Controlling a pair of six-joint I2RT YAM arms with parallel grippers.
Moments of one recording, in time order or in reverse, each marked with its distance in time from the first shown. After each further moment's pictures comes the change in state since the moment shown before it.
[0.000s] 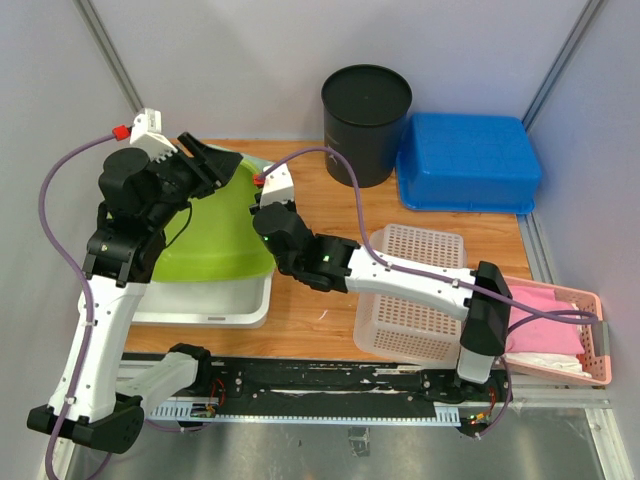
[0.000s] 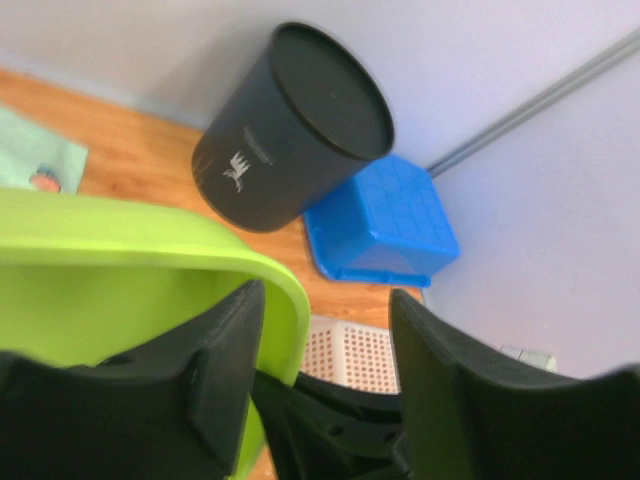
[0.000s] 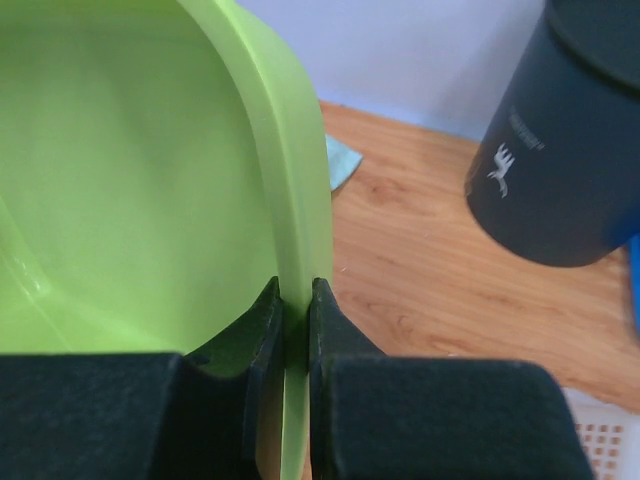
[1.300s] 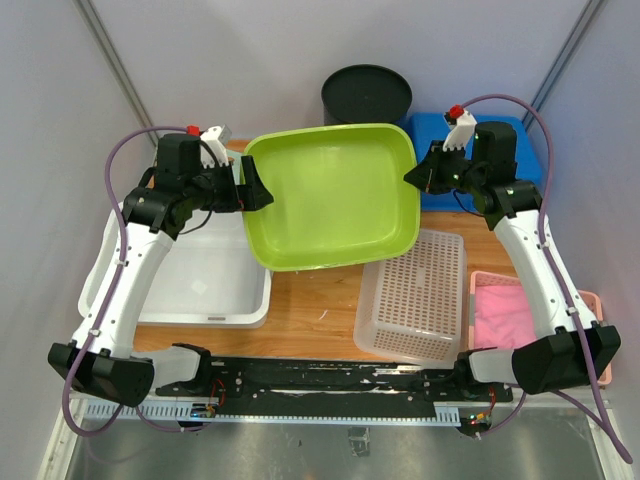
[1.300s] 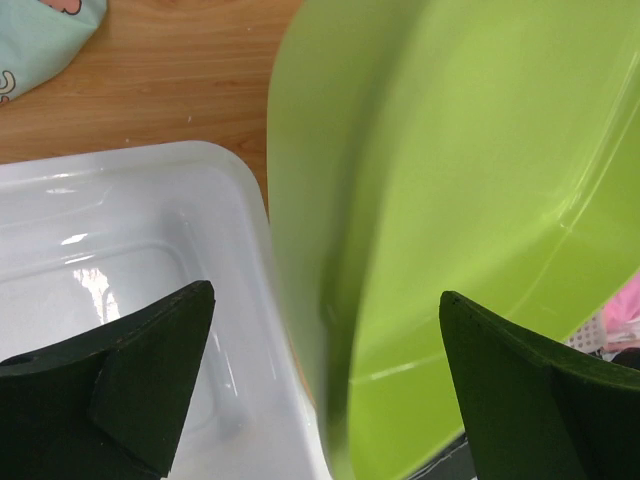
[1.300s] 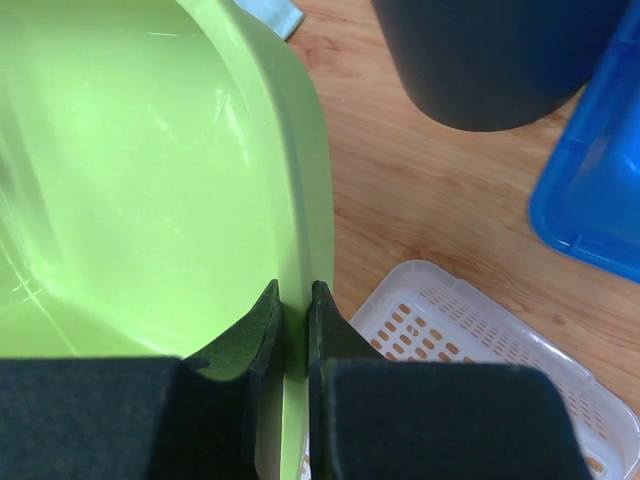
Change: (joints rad) left arm 0.000 0.241 0.007 -0.334 0.131 0.361; right arm -1.058 -0.438 -0.232 -0.483 -1.341 0.016
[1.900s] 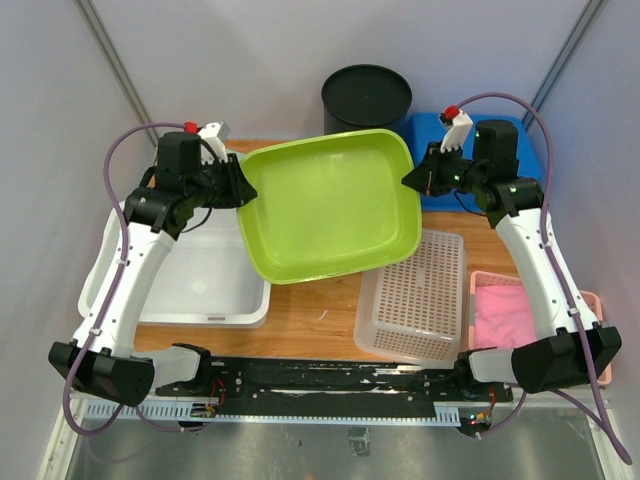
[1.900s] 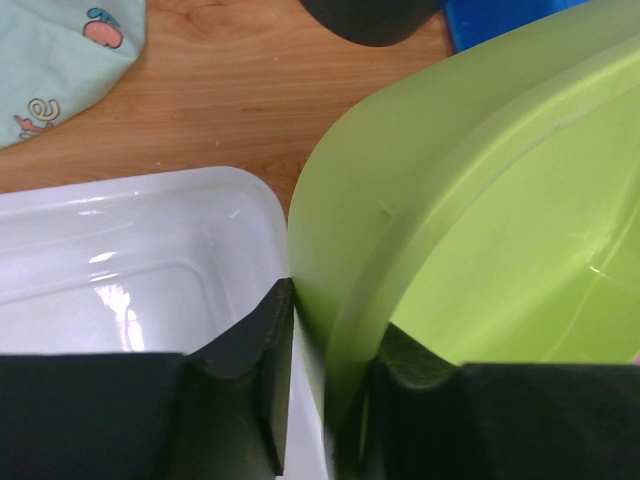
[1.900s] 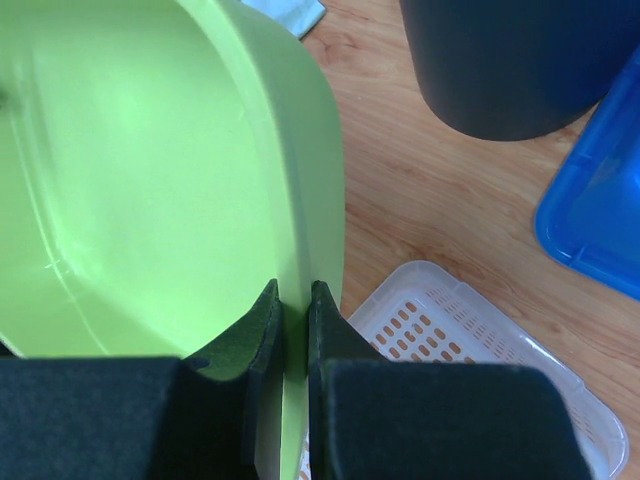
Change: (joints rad) left arm -0.001 0.010 -0.005 0.036 -0.110 0.023; right arm 0.005 0.005 0.051 -0.064 -0.033 -0.067
